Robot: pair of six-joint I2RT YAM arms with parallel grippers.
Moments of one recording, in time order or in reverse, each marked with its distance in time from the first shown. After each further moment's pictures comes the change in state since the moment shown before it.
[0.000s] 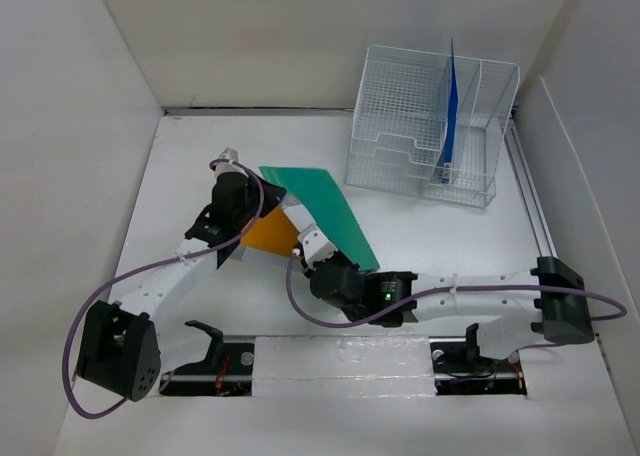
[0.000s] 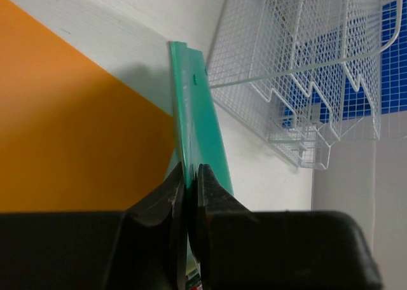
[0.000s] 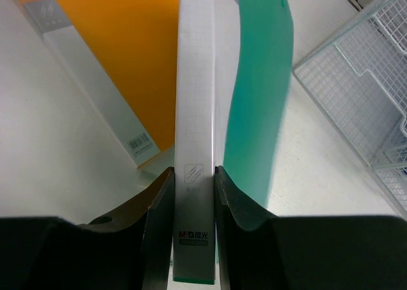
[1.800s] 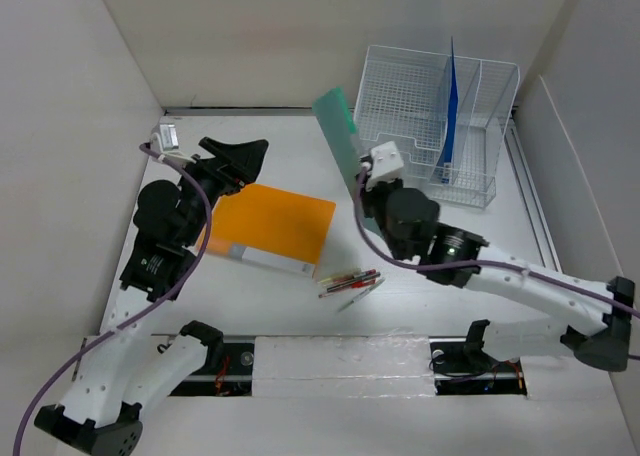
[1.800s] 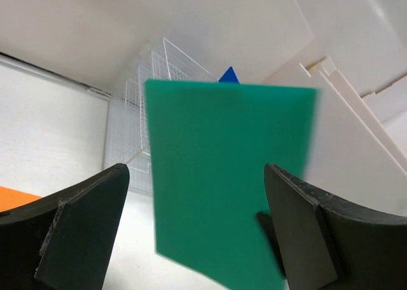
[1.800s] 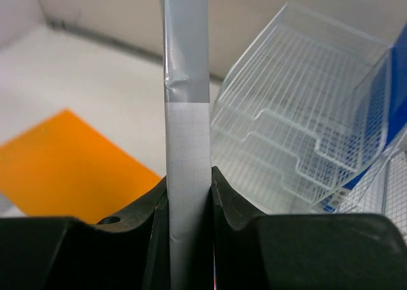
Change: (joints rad) left arm -0.008 -0.372 0.279 -0.131 -0.007 0.129; right arm -0.303 -0.214 0.116 0.143 -0.037 -0.209
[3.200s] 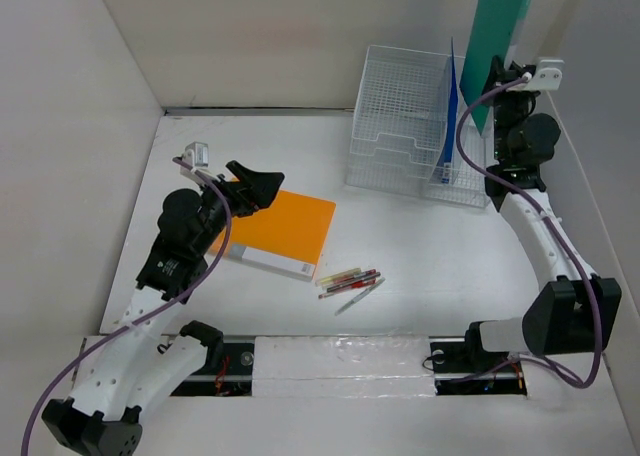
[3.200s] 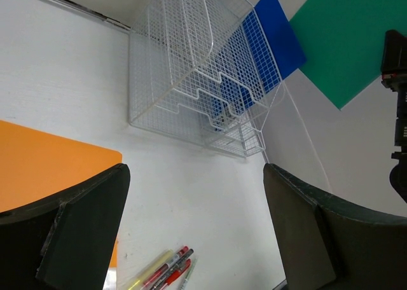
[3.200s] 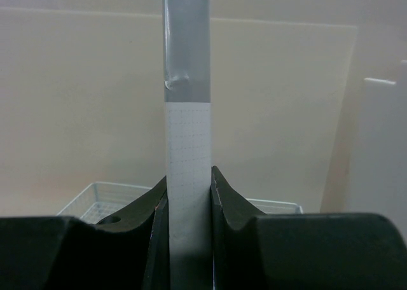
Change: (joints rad) left arm 0.000 -0.042 -0.183 -0.023 0.104 0.064; right arm -1.064 0.119 0.029 0.742 -0.749 0.051
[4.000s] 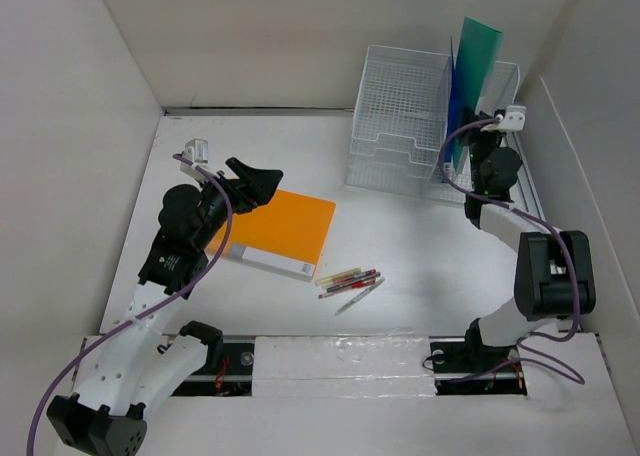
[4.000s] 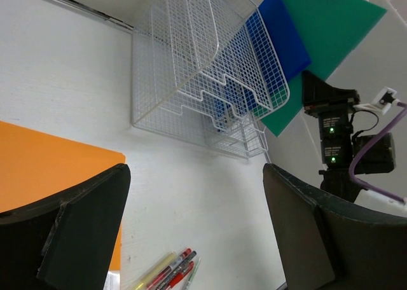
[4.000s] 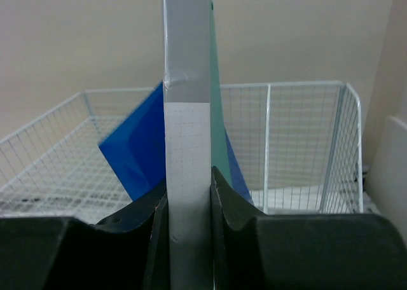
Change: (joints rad) left arm 0.044 0.031 -0.001 0.021 0.043 0.000; right arm -0.026 0.205 -0.320 0.372 -0.040 0.161
